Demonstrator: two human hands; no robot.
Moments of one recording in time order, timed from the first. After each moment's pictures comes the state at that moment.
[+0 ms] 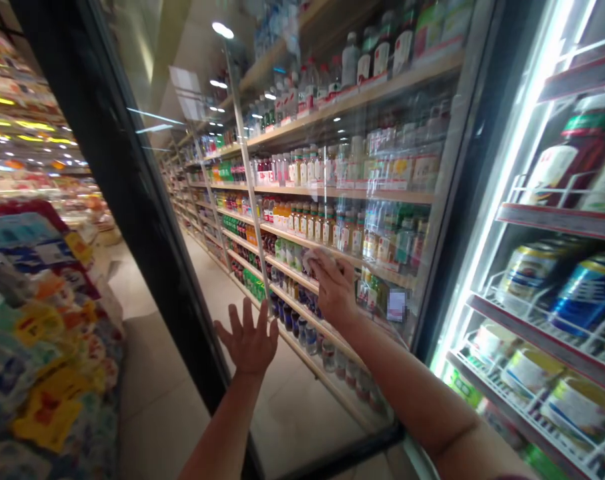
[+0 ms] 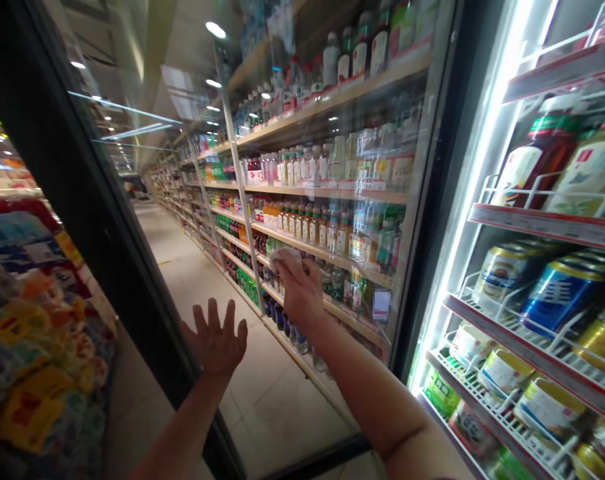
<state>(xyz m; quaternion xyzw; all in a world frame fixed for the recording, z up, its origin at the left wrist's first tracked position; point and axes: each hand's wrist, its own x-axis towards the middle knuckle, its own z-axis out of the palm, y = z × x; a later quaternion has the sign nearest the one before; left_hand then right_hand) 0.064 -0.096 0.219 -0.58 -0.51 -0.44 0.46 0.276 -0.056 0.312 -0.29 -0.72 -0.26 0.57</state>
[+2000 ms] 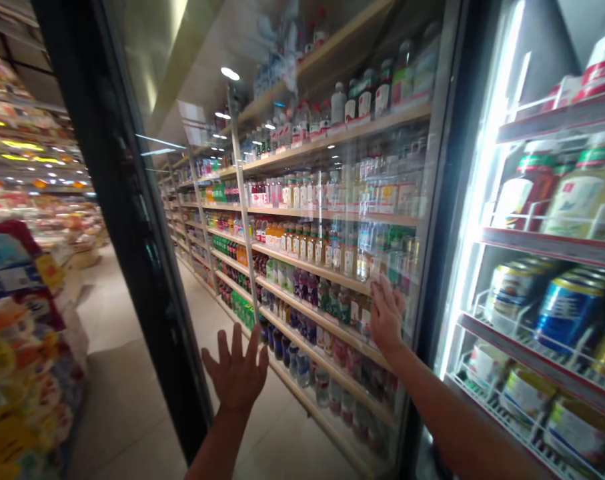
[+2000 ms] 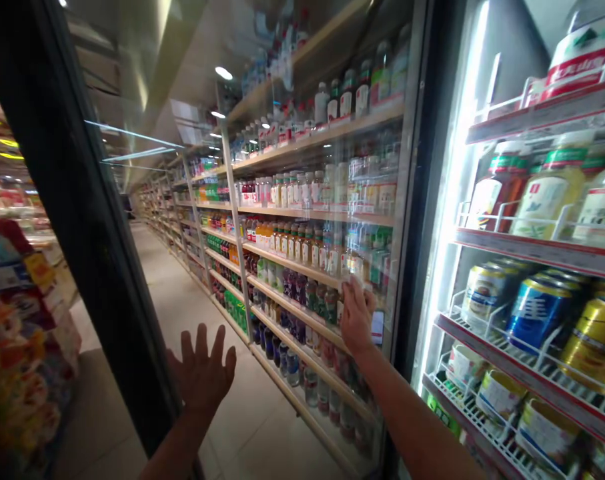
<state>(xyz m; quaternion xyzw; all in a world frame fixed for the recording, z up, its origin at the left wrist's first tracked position) 0.058 -0.090 0.222 -0.56 -0.50 -0.43 0.50 0.394 -0.005 0.267 -0.37 -0.62 -0.31 0.62</state>
